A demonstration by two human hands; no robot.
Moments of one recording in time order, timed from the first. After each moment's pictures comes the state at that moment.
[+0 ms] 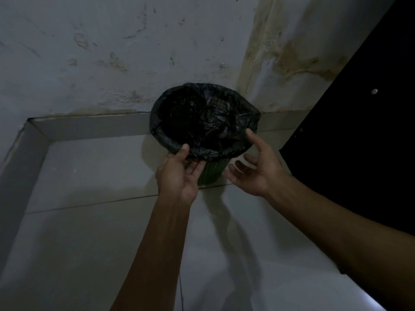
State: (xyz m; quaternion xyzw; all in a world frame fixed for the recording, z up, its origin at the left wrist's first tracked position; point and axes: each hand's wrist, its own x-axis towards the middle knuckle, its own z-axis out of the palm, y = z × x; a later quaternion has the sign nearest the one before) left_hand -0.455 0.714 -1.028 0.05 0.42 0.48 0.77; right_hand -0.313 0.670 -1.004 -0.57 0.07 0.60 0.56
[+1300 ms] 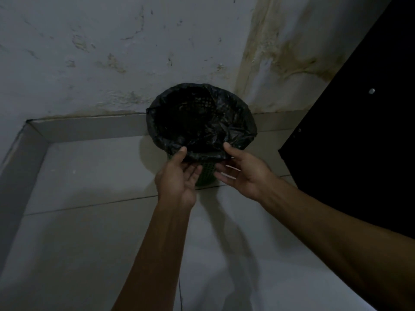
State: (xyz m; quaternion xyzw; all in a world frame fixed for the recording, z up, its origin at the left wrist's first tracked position) left_hand -0.454 0.703 -1.028 0.07 0.46 0.48 0.74; right_hand -0.324 0.677 -1.025 -0.58 -0.06 0.60 0.54
